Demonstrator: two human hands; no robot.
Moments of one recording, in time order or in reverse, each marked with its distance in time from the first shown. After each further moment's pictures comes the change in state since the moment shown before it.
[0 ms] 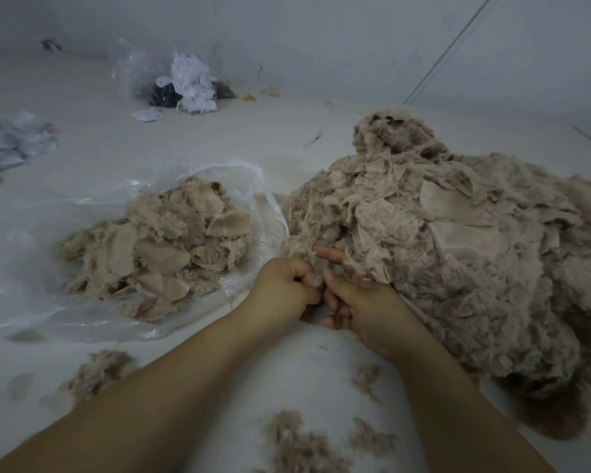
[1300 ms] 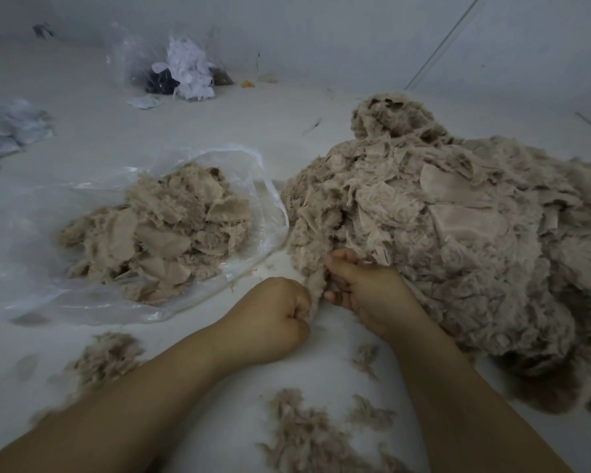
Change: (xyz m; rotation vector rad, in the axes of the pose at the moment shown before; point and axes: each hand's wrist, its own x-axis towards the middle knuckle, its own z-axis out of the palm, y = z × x) left_hand -0.041 -0.003 -0.020 0.632 -0.300 0.285; right_hand 0.005 0.000 0.005 0.166 0.228 0.154
